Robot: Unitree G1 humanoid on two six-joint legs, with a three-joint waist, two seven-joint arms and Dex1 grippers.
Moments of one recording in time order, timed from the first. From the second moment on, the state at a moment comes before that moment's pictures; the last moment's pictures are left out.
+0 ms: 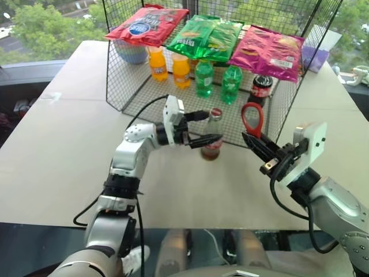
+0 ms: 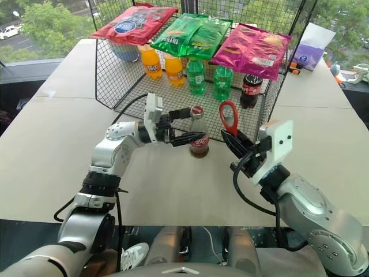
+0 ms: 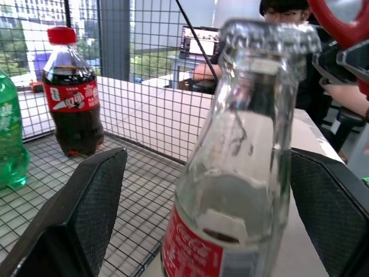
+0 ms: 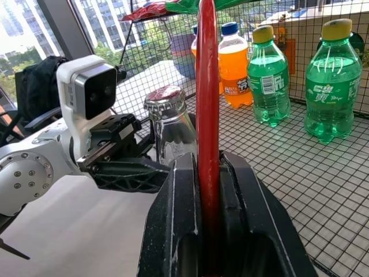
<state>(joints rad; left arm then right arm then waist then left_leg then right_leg) -0.63 0.36 -0.05 0.22 -0.41 0.25 -1.22 -0.03 -0.57 0.00 -0.92 1.02 0.62 -0.09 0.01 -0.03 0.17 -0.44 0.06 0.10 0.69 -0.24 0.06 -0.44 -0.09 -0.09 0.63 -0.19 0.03</state>
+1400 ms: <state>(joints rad) -0.66 0.39 -0.09 0.19 -0.41 0.34 -1.26 -0.27 -0.67 0.42 -0.61 -0.31 0.27 0.15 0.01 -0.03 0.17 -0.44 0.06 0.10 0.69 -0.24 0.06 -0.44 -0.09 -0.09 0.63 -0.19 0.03</state>
